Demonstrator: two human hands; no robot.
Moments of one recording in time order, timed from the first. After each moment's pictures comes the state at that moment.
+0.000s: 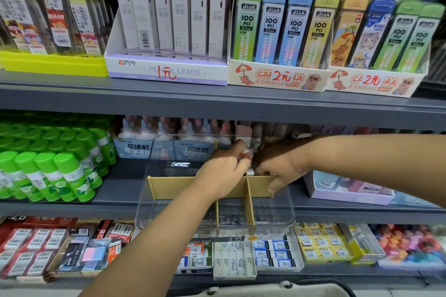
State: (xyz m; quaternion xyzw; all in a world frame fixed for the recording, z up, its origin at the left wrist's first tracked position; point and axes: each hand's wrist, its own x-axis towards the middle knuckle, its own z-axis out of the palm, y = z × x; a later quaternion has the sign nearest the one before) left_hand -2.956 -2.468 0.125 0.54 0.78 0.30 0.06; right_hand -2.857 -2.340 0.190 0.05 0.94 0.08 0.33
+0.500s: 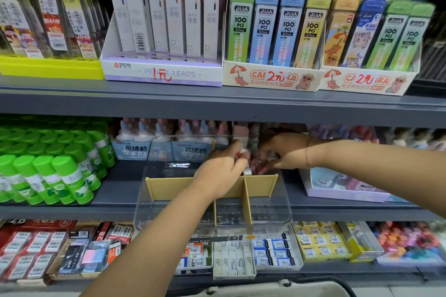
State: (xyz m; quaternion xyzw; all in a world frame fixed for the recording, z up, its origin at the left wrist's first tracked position) left_hand -2.955 -2.467 0.128 0.53 0.79 0.30 0.09; right_hand -2.846 -2.314 0.187 0.07 0.99 0.00 0.11
